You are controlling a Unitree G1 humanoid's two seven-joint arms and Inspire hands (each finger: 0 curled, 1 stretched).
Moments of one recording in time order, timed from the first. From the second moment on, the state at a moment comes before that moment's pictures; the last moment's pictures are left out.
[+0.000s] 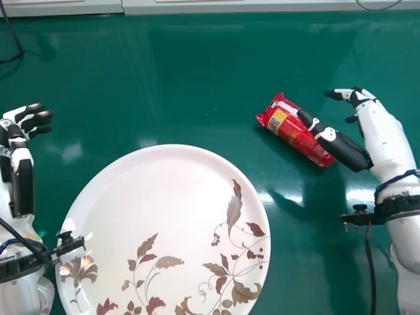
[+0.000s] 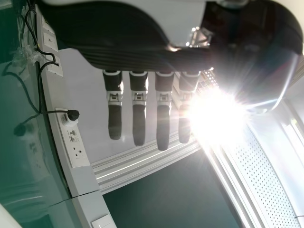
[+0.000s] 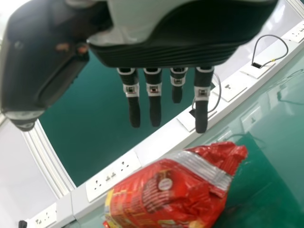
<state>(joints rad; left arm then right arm) 0.22 0.13 0.27 -0.17 0.20 -0.61 0.23 0.02 -0.42 -0.15 -0.50 -0.63 0.15 0.19</state>
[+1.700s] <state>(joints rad) 0.24 0.13 0.27 -0.20 0.19 -0.59 0.21 -0.40 -0.80 0.13 -0.17 -0.76 0.15 0.62</state>
